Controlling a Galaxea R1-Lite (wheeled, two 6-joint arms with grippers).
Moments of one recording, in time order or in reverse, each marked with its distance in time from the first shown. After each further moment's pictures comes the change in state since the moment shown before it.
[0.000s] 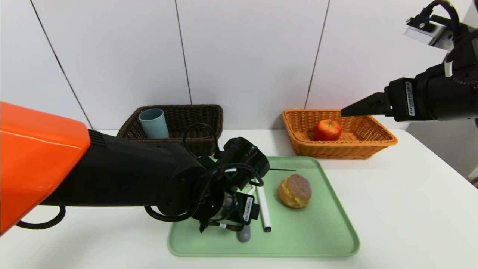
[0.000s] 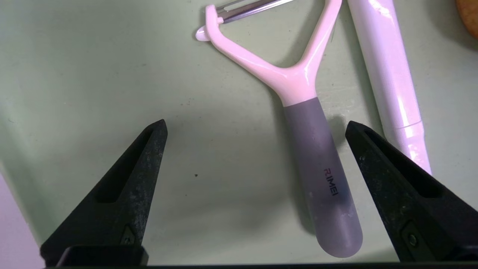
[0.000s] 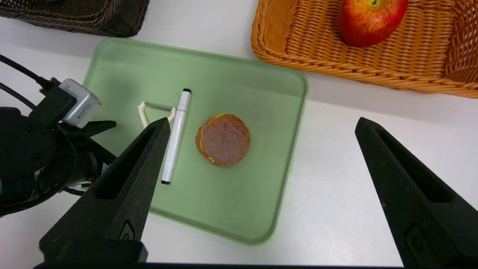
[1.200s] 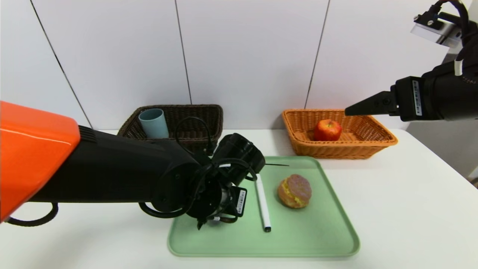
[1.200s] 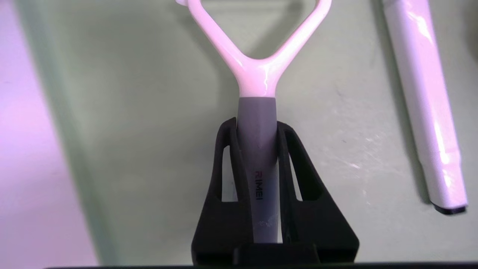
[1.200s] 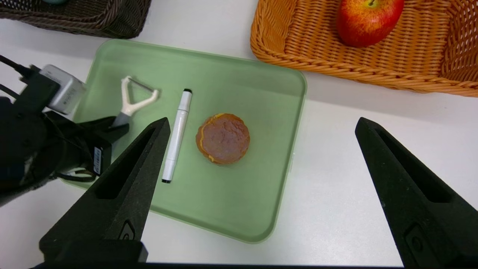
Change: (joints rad) left arm 0.027 -0.025 0.002 0.003 0.119 0.003; right arm -0.002 -0.020 0.009 0.000 0.001 0.000
